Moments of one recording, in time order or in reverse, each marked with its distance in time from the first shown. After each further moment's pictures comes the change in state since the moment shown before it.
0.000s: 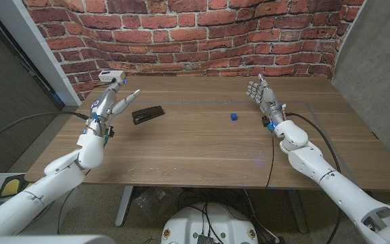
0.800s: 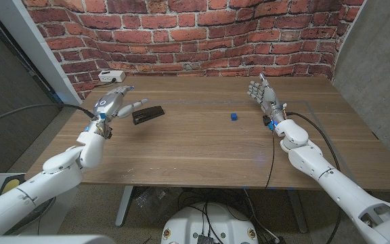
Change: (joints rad) left arm 0.017 0.103 0.049 -0.114 0.116 0.239 -0.097; left_hand 0.002 0.003 -0.002 0.002 0.000 0.033 -0.028 -0.007 0.000 0.009 -0.031 -0.011 0.000 0.009 -0.017 -0.014 0.000 -0.007 -0.008 -0.016 0.000; right arm 0.025 0.008 0.000 0.041 0.006 0.005 0.012; right_hand 0.000 0.000 0.000 0.000 0.000 0.009 -0.002 0.000 0.000 0.004 0.004 0.000 0.000 0.003 0.003 0.000 0.000 0.007 0.007 0.000 0.000
